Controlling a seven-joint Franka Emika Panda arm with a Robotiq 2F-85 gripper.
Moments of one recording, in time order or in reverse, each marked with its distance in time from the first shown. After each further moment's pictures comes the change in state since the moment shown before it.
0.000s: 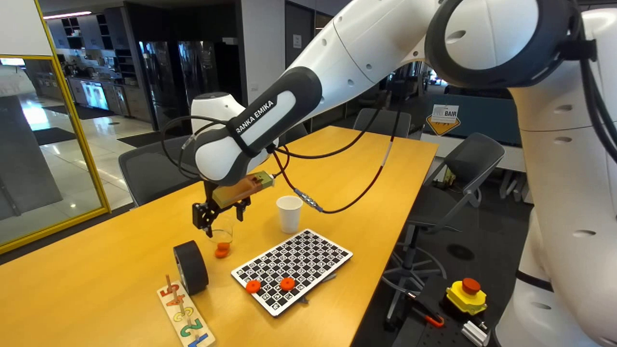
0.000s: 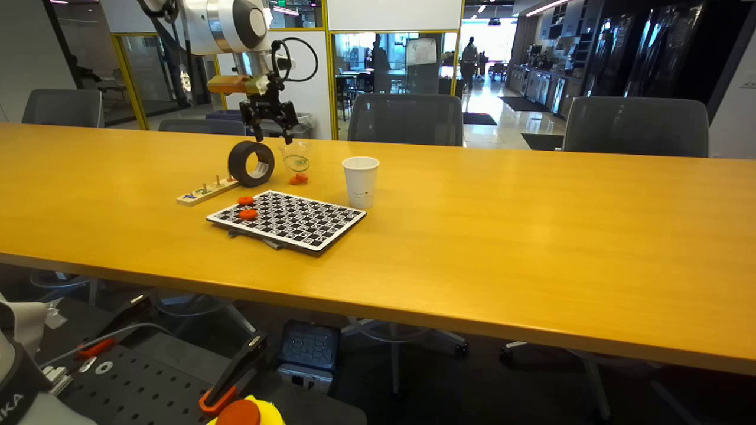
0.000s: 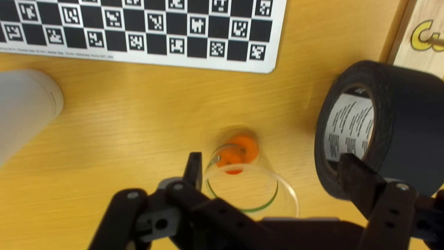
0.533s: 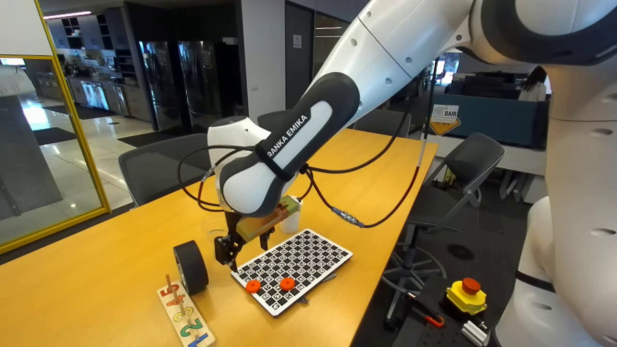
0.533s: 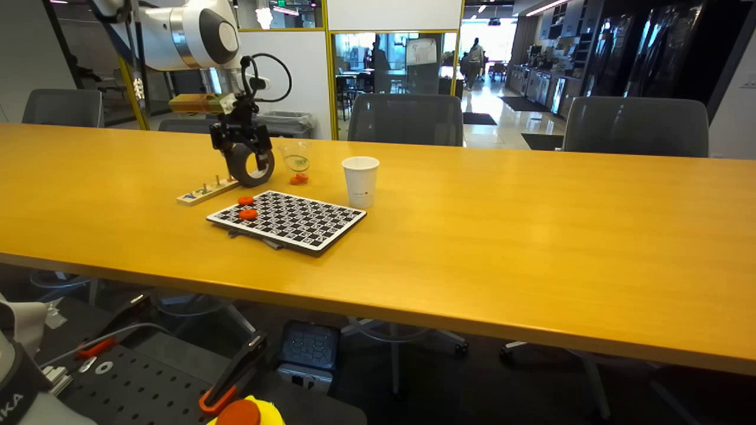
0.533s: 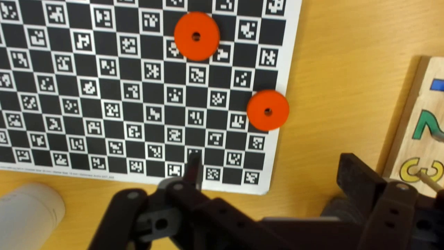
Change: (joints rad) arm 0.030 -0.139 0.023 -0.301 -0.001 0.052 0.060
